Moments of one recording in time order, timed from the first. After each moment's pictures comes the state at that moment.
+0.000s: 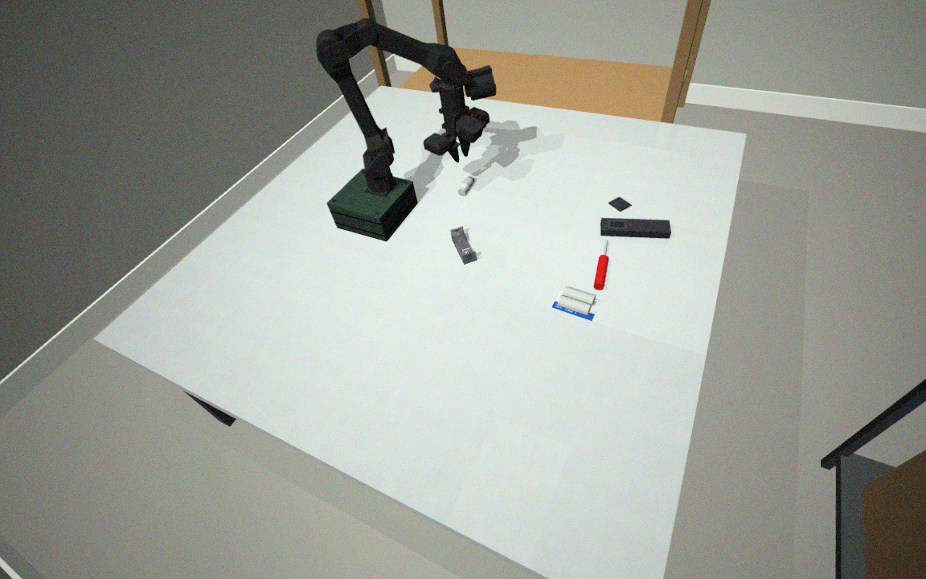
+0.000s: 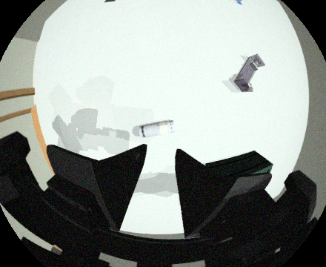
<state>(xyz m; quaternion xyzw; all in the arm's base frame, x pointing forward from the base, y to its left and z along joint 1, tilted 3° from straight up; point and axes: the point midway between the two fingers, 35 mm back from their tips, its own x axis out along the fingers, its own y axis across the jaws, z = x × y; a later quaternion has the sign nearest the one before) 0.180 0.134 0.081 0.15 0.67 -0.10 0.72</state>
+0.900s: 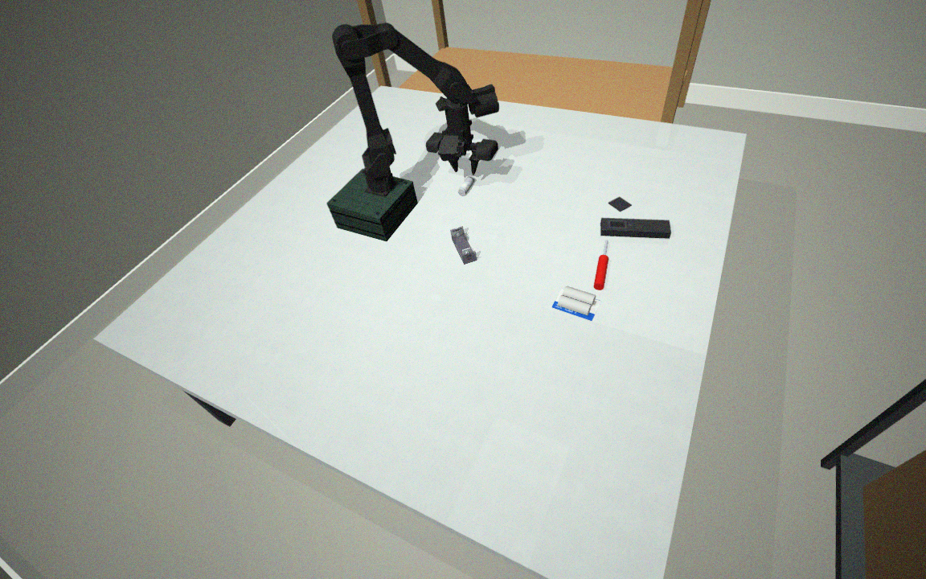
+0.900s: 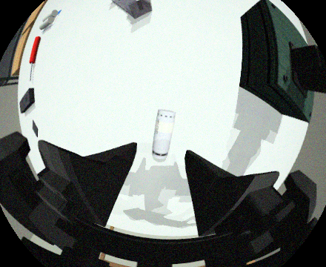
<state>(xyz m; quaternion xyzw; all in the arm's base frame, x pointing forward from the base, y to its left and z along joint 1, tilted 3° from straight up) 0.181 0.151 0.027 0.53 0.49 -0.47 0.50</state>
